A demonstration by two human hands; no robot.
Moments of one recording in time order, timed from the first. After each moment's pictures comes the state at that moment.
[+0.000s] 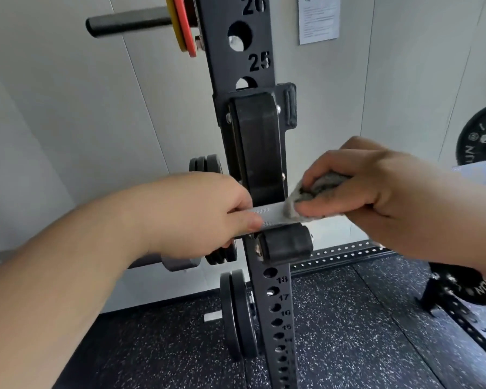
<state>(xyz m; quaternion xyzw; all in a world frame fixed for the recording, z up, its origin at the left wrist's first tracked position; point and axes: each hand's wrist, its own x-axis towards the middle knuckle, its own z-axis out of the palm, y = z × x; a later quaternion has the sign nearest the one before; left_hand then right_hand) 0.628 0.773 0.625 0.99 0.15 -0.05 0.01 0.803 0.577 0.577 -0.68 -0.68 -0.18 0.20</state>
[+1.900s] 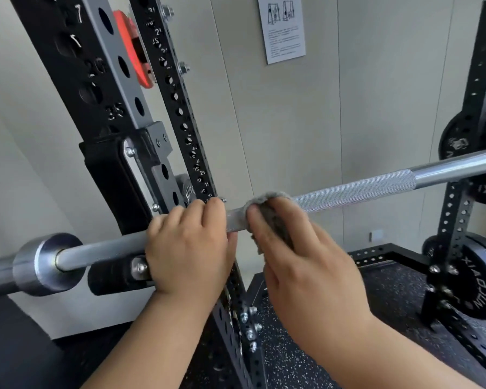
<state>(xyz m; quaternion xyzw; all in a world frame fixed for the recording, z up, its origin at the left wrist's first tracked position) 0.750 0.657 0.519 0.84 0.24 0.42 -0.24 0.839 0.521 0.472 -0.72 -0.48 -0.37 0.34</state>
